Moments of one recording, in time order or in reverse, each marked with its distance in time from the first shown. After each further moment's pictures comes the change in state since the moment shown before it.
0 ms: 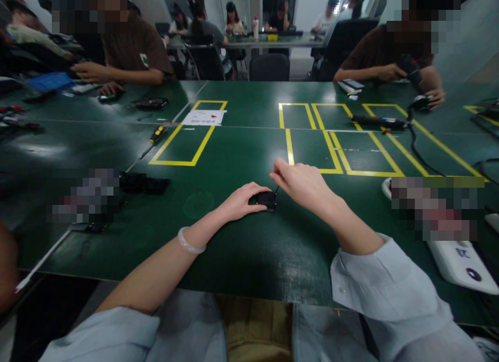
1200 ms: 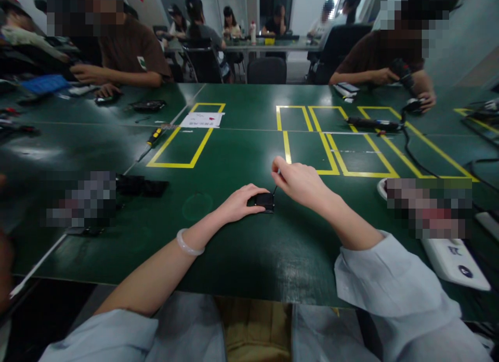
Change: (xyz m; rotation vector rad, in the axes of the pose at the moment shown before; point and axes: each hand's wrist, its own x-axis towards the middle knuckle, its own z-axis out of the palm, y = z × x) left_hand 0.000 0.004 -0.003 -0.006 -0.009 -0.017; right_hand 0.002 0.006 0.001 0.078 0.010 -0.014
